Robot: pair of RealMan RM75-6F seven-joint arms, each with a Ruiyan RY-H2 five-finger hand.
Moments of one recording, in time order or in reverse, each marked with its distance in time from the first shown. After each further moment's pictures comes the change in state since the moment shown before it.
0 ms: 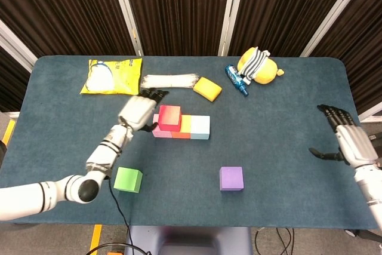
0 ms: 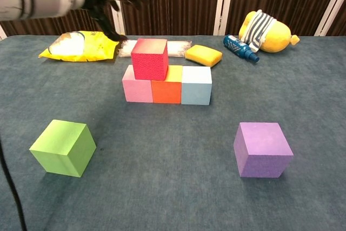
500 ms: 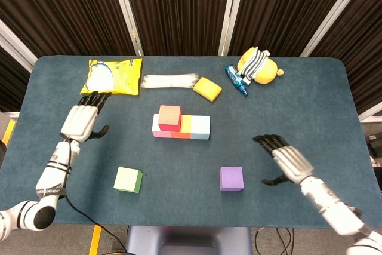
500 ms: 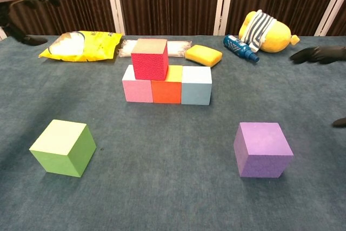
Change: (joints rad) left arm 0.315 0.126 0.129 -0.042 0.302 0.244 -0.239; right arm 0.125 -0.178 -0.071 -0.086 -0.103 -0.199 -0.179
